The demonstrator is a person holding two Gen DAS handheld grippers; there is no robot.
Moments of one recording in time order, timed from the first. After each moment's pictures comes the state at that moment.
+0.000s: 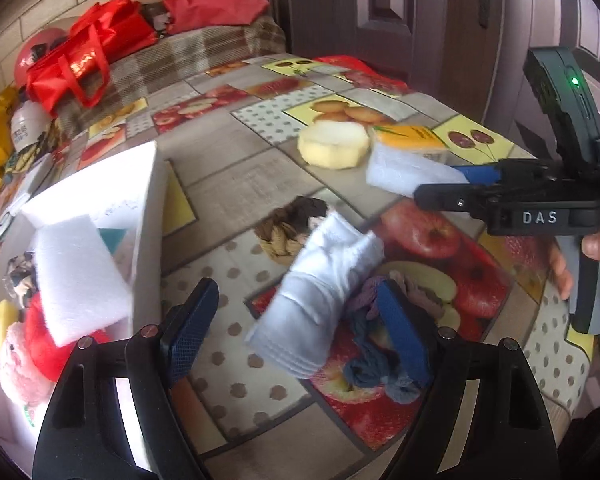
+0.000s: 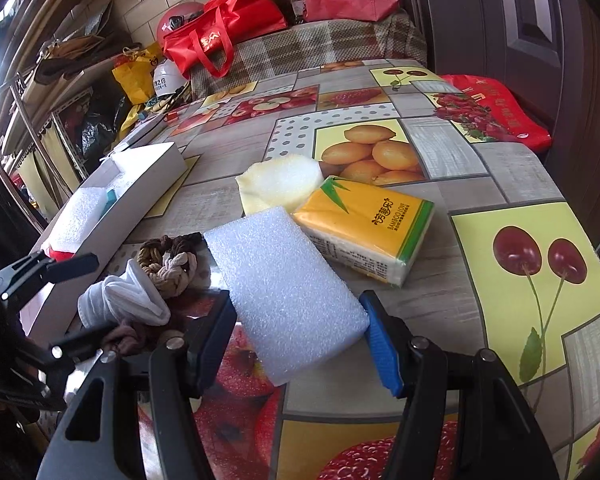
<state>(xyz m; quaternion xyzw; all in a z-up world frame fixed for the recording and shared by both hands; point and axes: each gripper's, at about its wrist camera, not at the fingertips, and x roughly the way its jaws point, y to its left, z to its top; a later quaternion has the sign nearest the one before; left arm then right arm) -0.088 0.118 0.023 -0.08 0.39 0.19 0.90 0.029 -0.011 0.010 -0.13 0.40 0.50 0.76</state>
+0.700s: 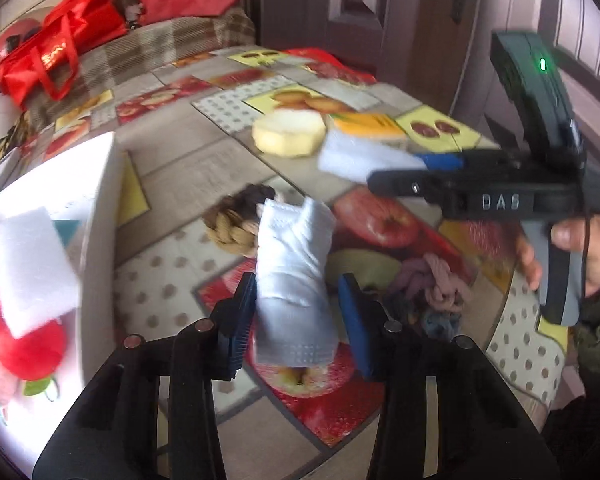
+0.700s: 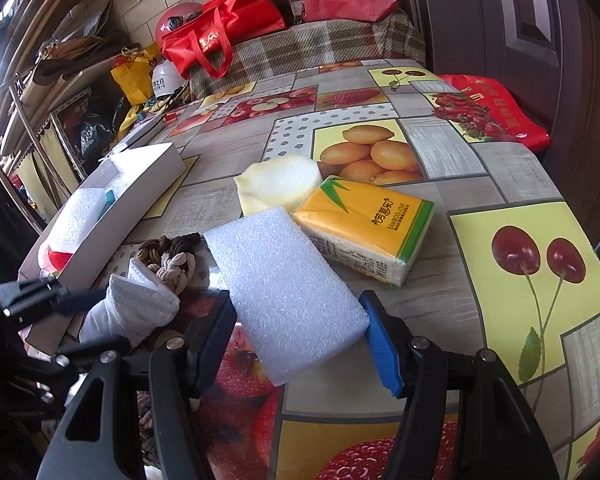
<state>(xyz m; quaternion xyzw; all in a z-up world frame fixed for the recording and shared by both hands) -0.083 0.107 0.016 -0.09 0.40 0.14 0.90 0.032 -0.012 0.010 -0.12 0.40 0.50 0.76</state>
